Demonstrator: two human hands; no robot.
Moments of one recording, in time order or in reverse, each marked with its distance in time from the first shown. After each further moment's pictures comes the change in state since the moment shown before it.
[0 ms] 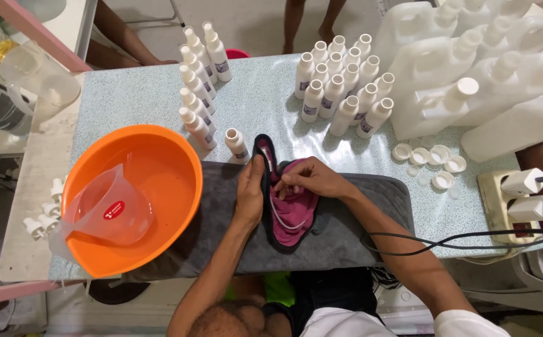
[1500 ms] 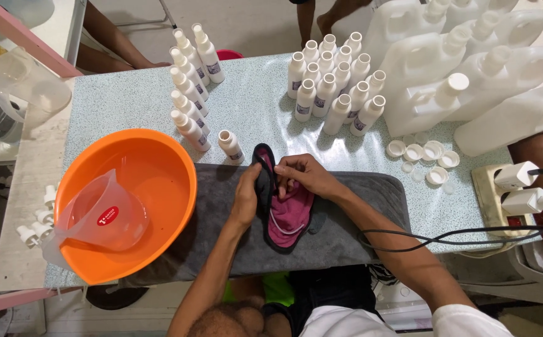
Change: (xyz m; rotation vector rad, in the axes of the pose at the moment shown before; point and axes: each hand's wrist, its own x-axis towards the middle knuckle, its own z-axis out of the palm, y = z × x) left_hand -0.024 0.068 0.023 0.237 -0.018 -0.192; right_hand 0.002 0.018 -0.001 0.069 0.079 0.089
